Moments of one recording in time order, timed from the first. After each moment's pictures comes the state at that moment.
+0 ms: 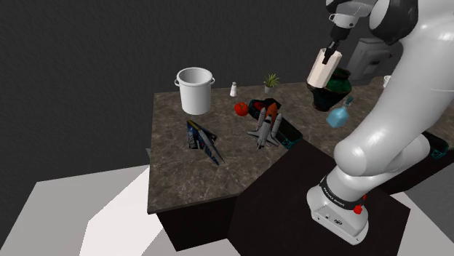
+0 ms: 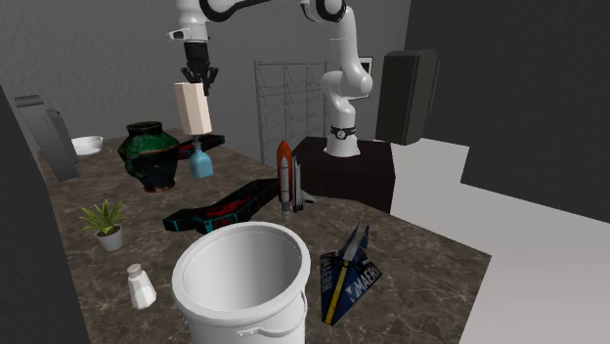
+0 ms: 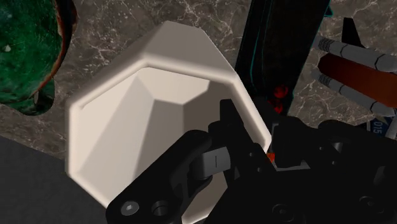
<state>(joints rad) -0.47 0.21 -0.49 -1.68 0.13 1.86 -1.13</state>
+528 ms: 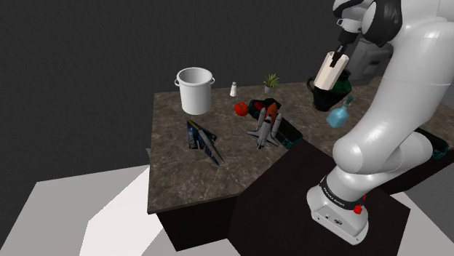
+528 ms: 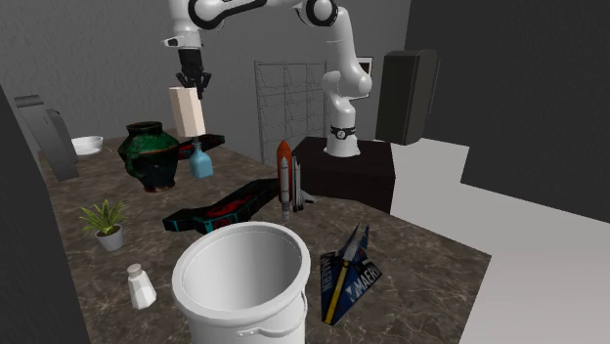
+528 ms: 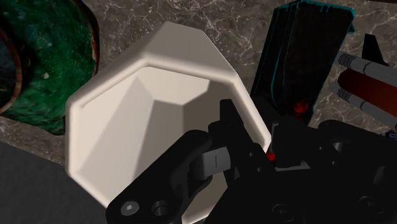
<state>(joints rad) -0.56 0.31 -0.51 -1.61 0.19 1.86 -1.24</state>
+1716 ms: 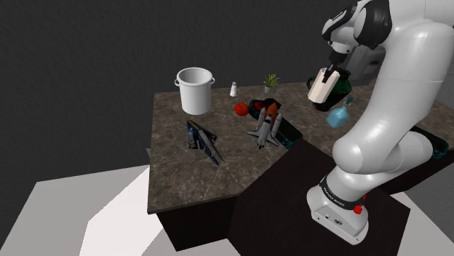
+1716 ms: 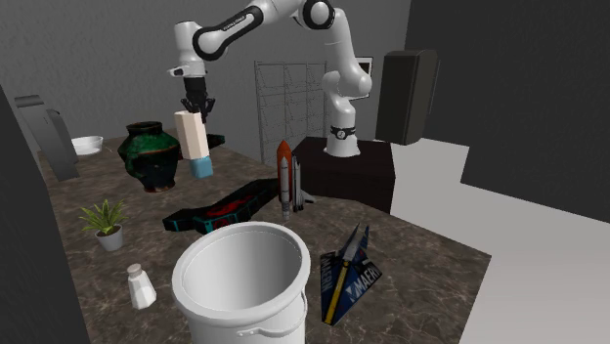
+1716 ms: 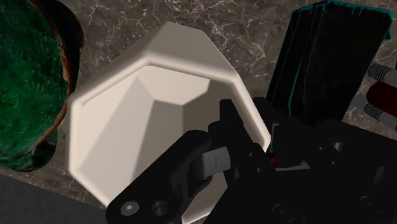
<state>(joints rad) -0.56 0.38 -0.49 -1.76 0.24 2.07 -1.28</state>
